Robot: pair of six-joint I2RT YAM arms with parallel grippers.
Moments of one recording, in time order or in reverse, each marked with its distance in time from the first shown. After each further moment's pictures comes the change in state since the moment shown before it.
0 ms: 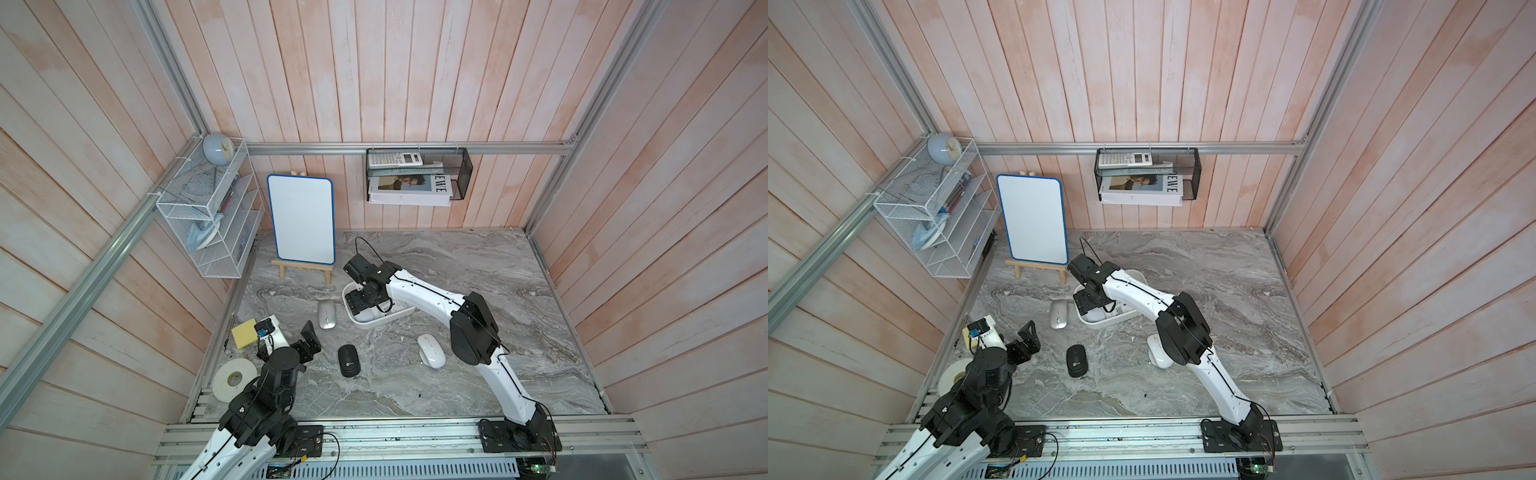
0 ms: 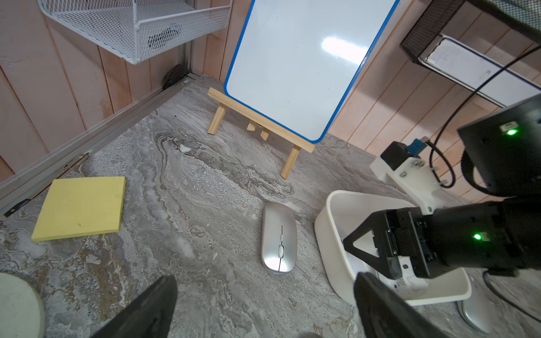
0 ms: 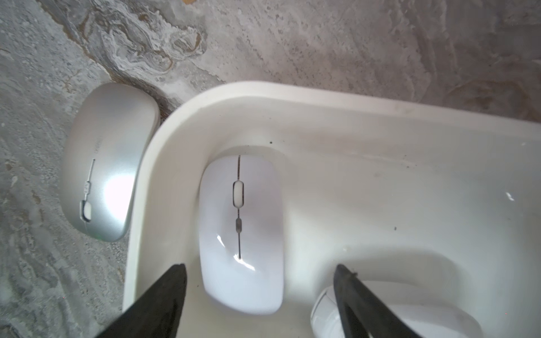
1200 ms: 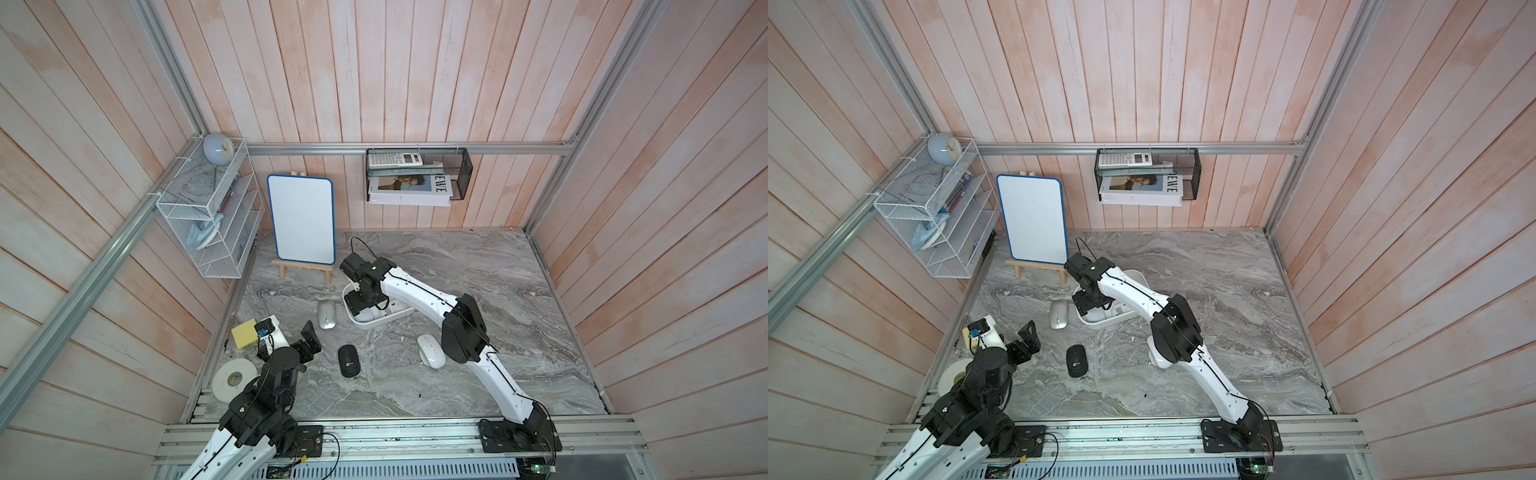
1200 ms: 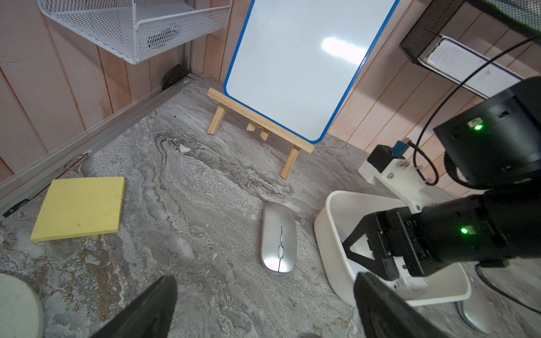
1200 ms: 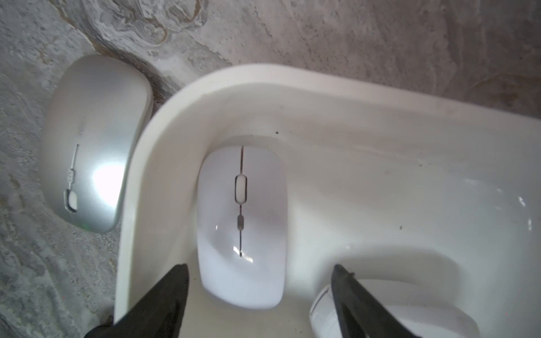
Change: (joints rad) left arm 0.000 0.002 -0.001 0.005 0.000 0.000; right arm -0.002 0.125 0.233 -0.188 -0.013 -0.039
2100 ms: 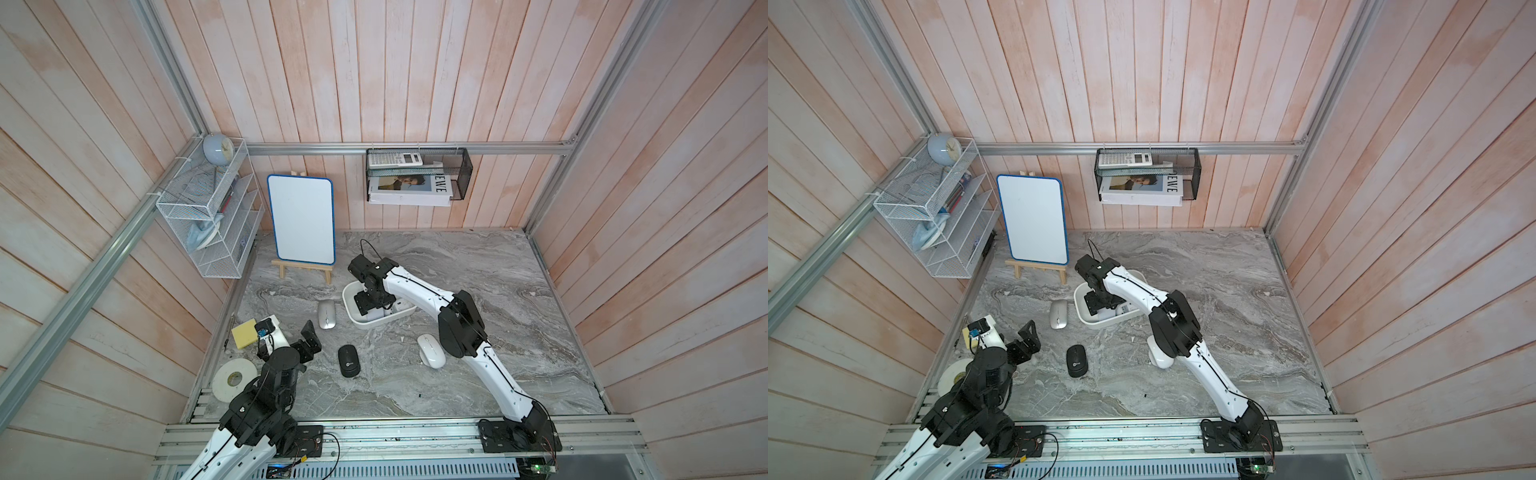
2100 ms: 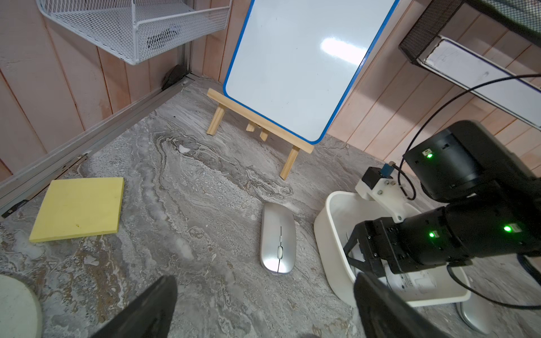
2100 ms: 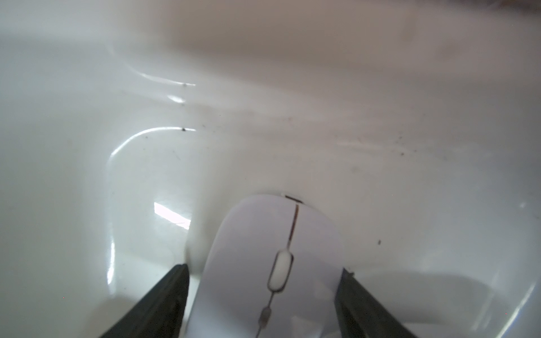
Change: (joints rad) left arm 0.000 0.002 0.000 0.005 0.000 0.001; right arm -0.053 0.039 -0.045 -0.014 0.024 0.047
